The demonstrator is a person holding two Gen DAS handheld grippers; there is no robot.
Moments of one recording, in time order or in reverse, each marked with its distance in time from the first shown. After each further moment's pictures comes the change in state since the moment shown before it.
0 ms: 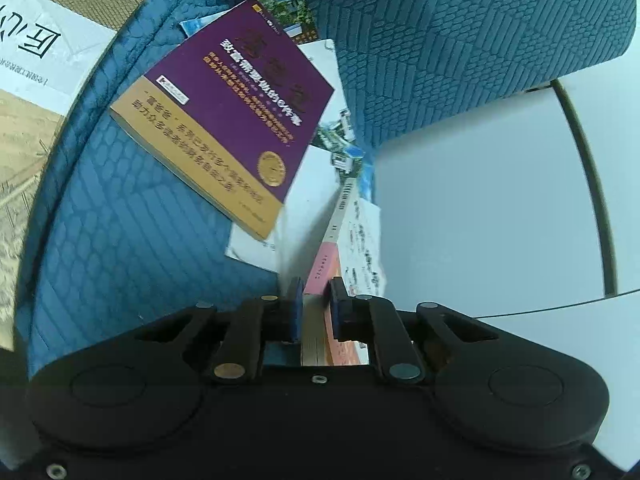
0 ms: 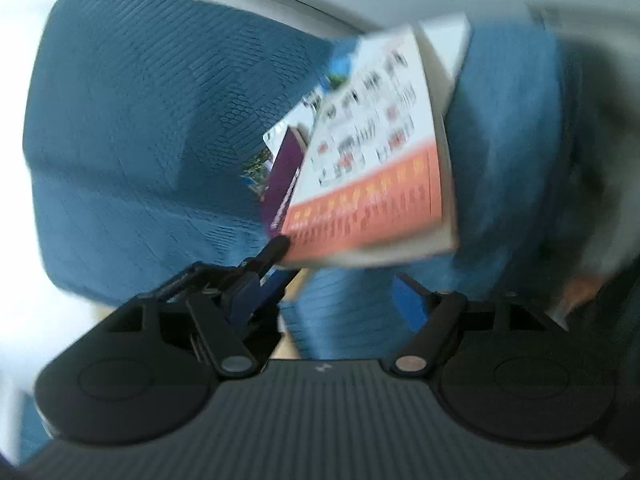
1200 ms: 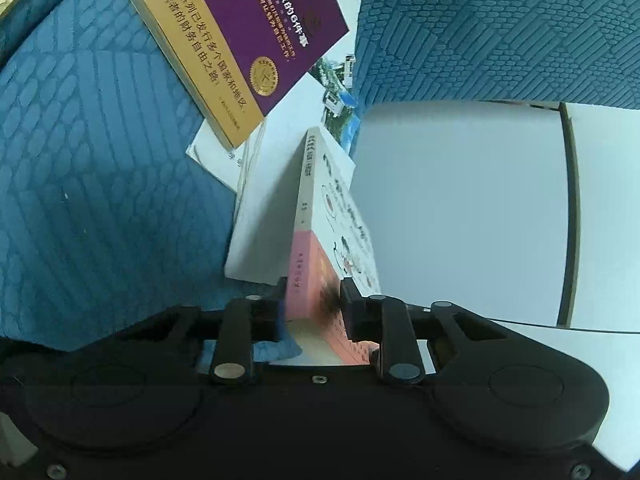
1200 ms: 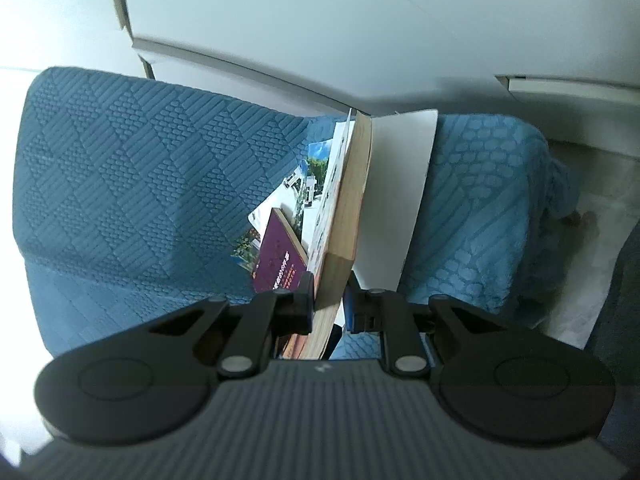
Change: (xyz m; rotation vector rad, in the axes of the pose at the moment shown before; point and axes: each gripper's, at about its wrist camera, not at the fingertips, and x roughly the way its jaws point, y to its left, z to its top) left arm 0.026 0.016 -0.027 -0.257 0.128 -0.170; right arm -0.038 0.023 0.050 0.017 -0.154 -0.092
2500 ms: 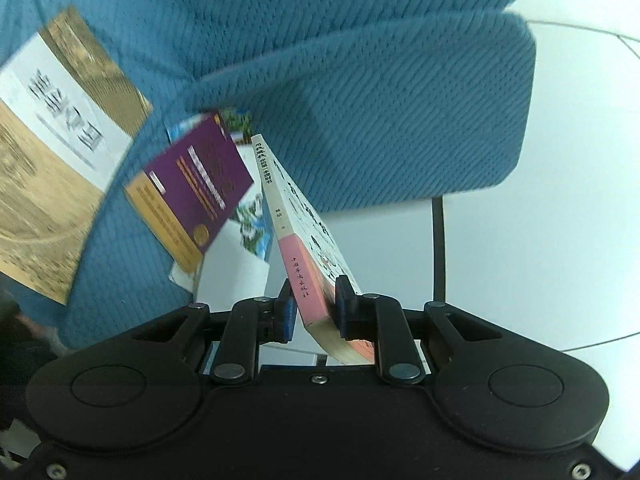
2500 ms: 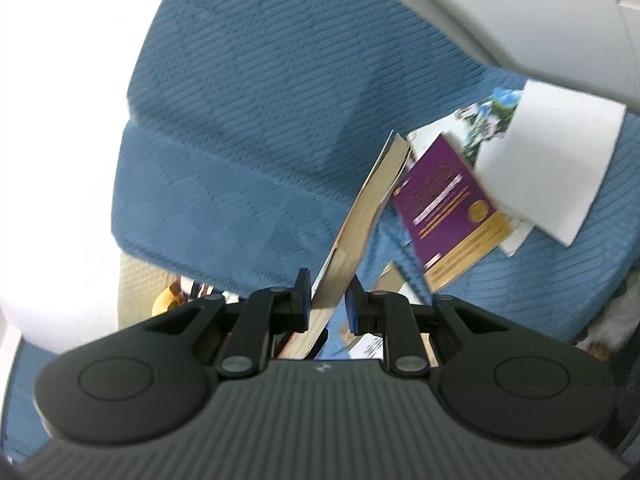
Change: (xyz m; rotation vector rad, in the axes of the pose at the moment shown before) left arm -0.242 -0.079 0.032 0.075 -0.243 -0.115; right arm -0.021 0.188 -0.072 -0.245 0.201 0.140
